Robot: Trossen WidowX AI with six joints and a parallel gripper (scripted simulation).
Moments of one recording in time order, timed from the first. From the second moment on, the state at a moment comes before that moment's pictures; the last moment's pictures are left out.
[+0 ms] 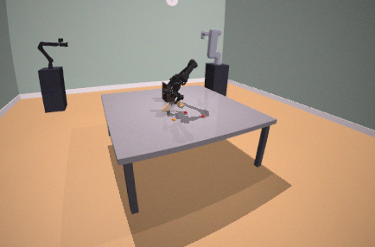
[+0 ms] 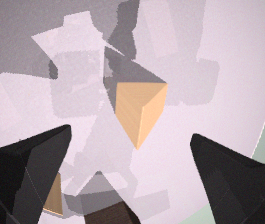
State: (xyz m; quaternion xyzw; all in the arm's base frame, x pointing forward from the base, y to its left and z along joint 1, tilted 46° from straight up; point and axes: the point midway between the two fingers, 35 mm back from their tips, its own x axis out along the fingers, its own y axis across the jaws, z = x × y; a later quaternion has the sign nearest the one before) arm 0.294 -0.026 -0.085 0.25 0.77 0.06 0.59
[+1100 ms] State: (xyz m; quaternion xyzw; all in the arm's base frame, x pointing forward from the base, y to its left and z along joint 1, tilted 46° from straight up) arm 0.308 -0.006 -0.057 -0.35 0.59 0.52 0.52
